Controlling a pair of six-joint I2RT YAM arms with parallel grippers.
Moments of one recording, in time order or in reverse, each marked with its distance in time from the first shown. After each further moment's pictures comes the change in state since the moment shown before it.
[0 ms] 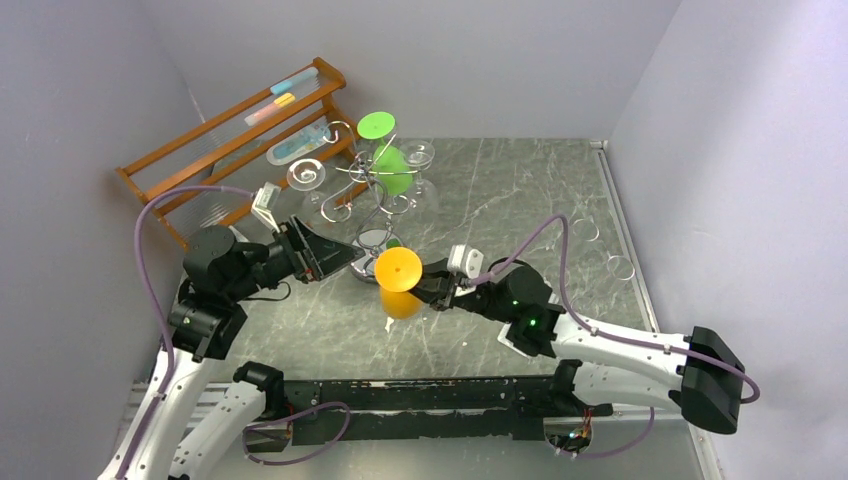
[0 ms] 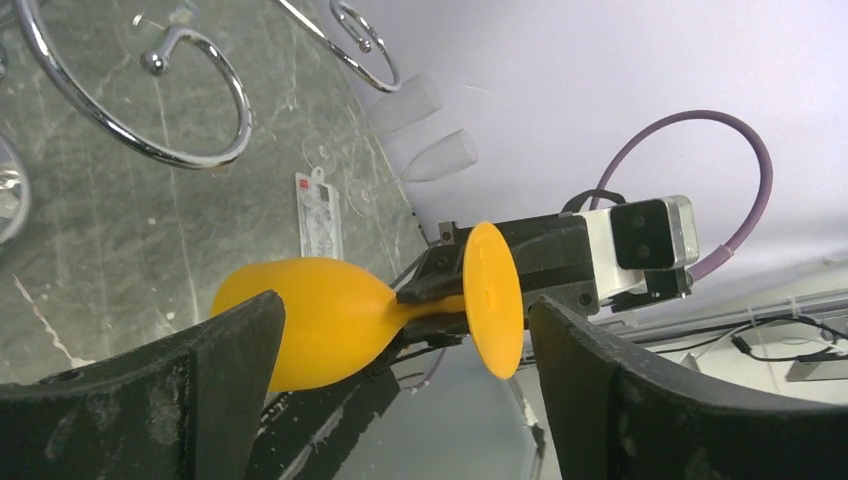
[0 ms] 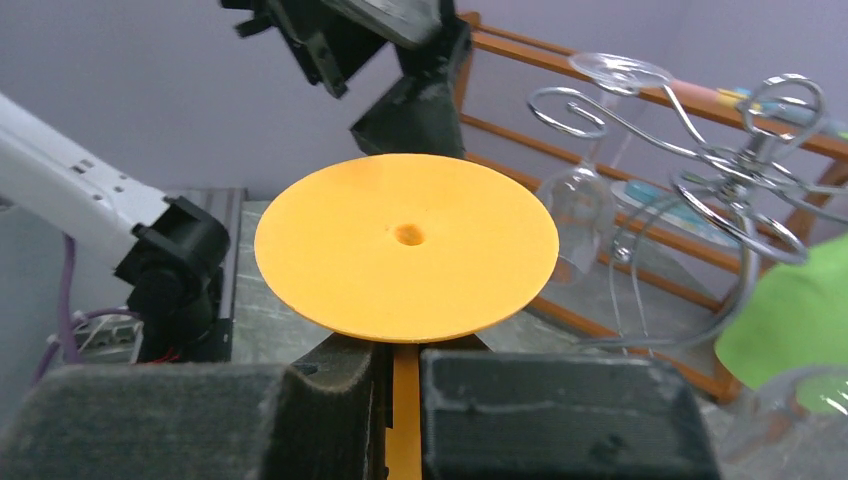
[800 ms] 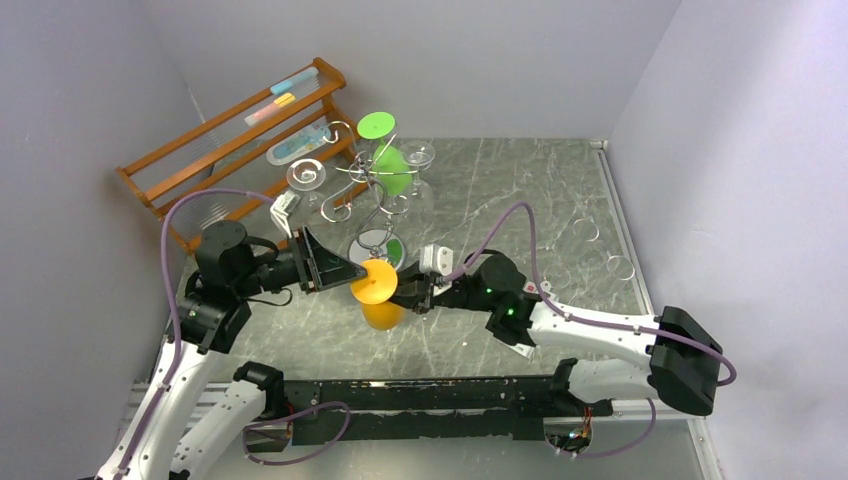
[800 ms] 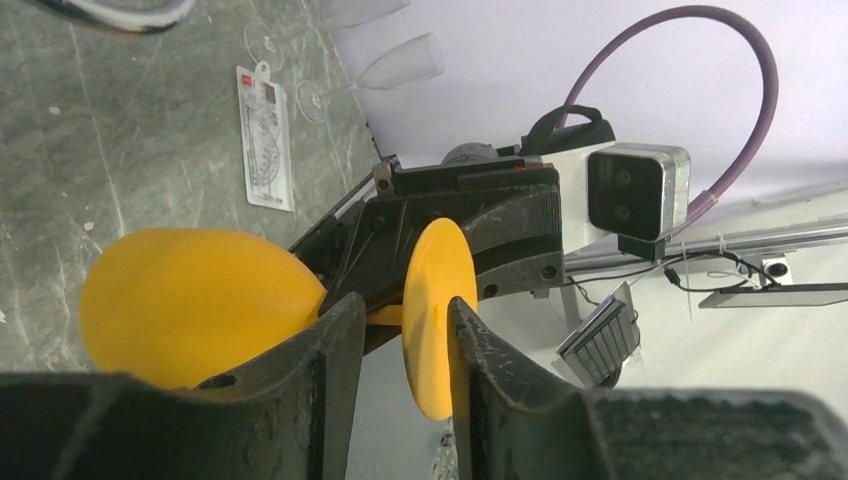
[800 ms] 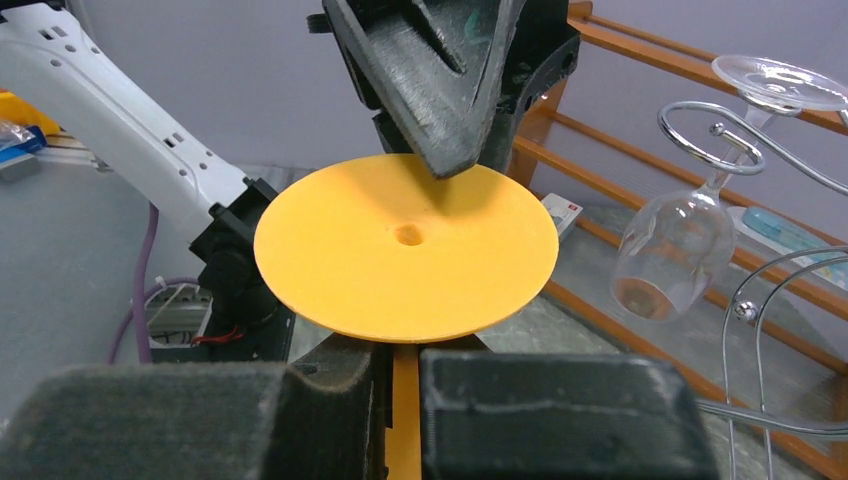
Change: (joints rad) left arm 0.000 0.039 -0.009 -0.065 0.184 -0.077; right arm 0.000 0.176 0.098 0.036 -0.219 0.031
